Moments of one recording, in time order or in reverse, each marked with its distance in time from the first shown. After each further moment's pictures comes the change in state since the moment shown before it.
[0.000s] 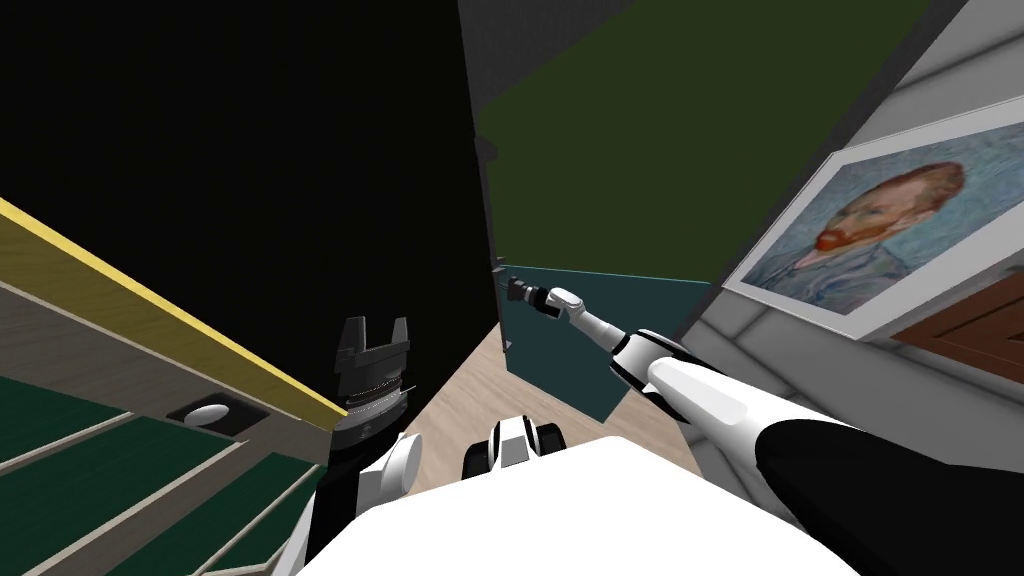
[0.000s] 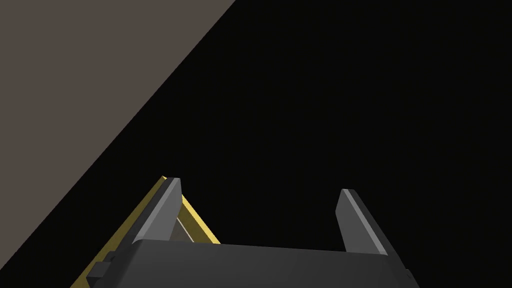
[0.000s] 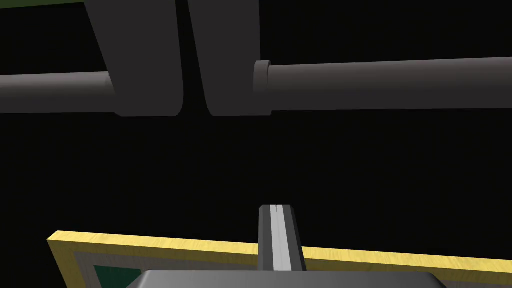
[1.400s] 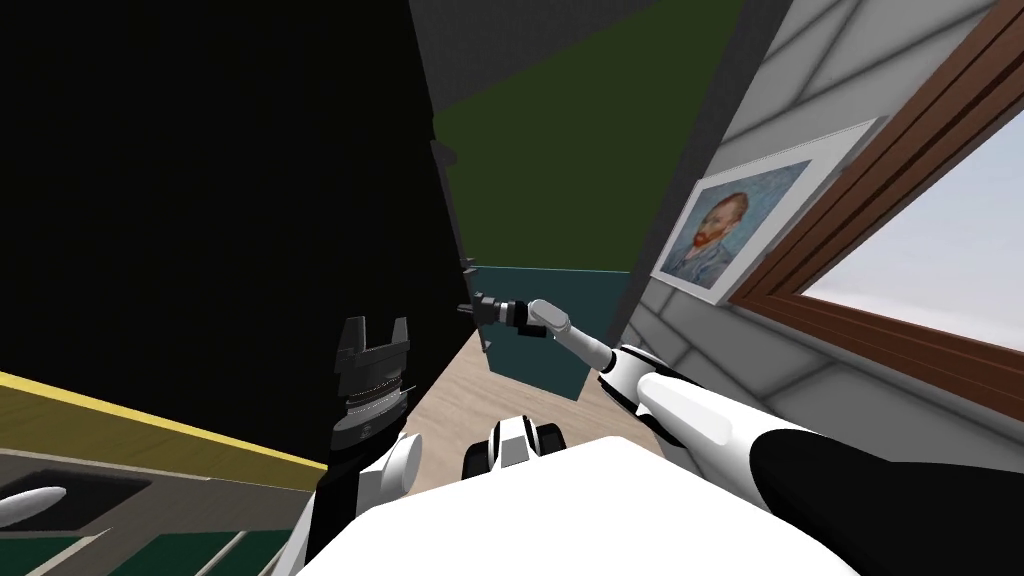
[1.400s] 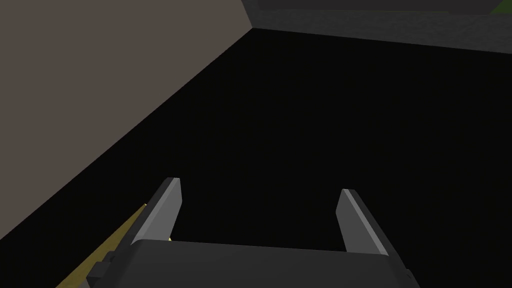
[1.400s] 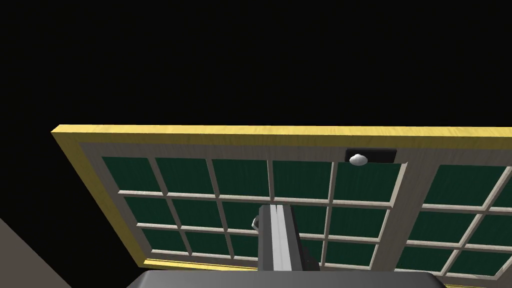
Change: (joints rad) left arm 0.000 0.000 0.000 0.000 0.000 0.000 0.000; right arm 0.083 0.152 0.067 -0.347 0.333 -0.125 -0.306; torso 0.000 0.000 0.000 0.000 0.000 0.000
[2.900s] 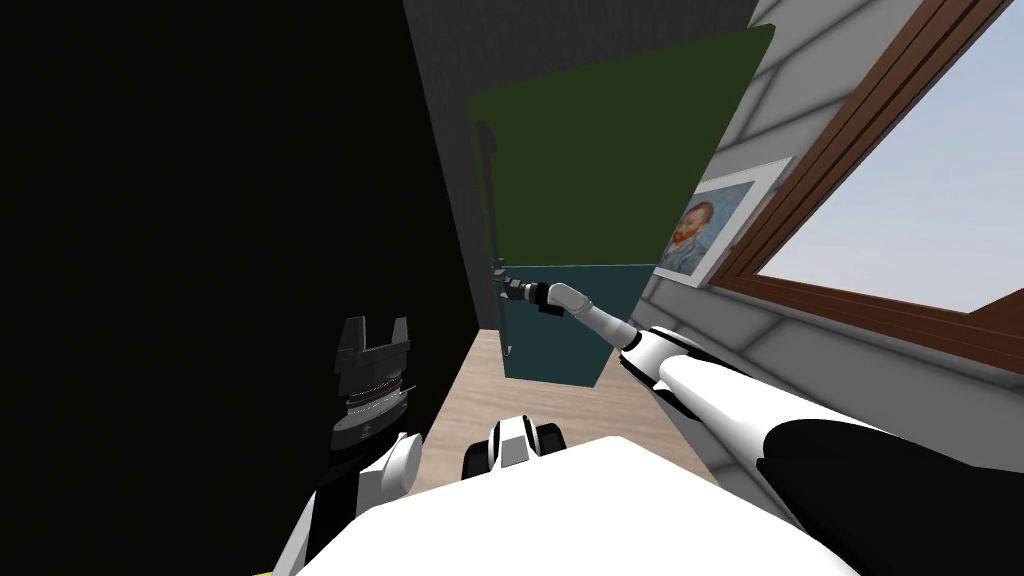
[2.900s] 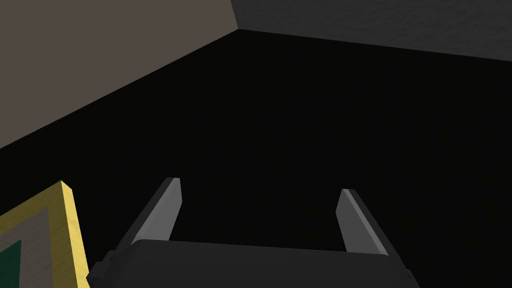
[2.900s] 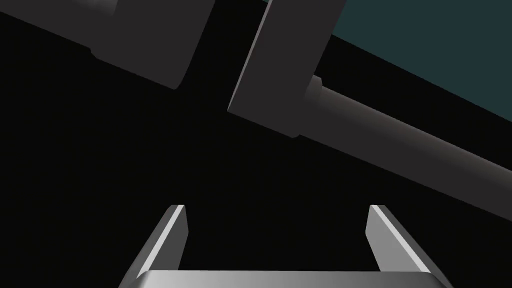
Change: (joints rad) left arm 0.000 0.000 0.000 0.000 0.000 0.000 0.000; right arm -0.075 -0.240 -0.073 0.115 0.246 0.095 0.106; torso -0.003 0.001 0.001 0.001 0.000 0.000
